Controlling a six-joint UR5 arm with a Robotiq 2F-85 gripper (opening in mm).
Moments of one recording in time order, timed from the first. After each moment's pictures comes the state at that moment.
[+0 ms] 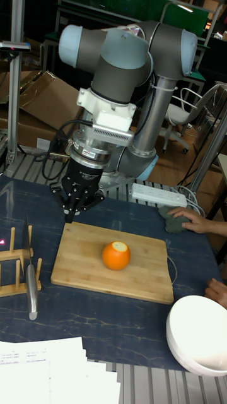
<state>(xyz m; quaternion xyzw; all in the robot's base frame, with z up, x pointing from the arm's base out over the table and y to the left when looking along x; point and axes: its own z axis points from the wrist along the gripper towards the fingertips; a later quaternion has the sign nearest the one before) 0.554 -0.090 0.171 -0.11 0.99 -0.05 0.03</state>
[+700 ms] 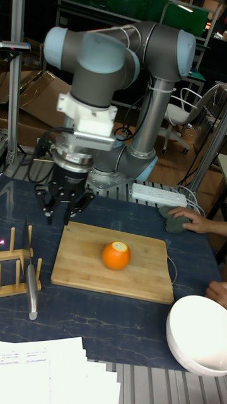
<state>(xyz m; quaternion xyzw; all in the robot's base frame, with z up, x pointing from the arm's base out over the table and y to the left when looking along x) 0.552 -0.129 0.154 -0.16 0.99 -0.04 0.00</state>
